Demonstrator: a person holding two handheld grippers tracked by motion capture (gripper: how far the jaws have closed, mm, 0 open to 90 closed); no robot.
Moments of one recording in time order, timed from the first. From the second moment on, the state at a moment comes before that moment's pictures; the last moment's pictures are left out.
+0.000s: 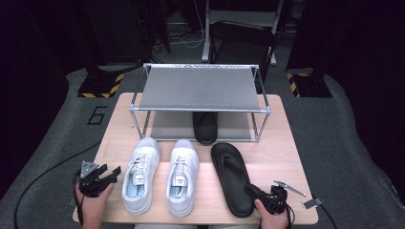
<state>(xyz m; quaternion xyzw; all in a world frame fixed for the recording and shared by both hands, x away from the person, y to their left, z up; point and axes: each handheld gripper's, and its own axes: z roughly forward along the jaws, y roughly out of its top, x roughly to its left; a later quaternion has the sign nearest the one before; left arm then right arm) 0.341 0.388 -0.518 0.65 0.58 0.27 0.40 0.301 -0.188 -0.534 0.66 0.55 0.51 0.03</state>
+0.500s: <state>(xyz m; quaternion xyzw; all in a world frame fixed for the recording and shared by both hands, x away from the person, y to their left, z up) 0.341 0.389 -0.519 0.65 0.58 0.27 0.41 0.303 -0.193 -0.524 0.66 0.55 0.51 0.04</state>
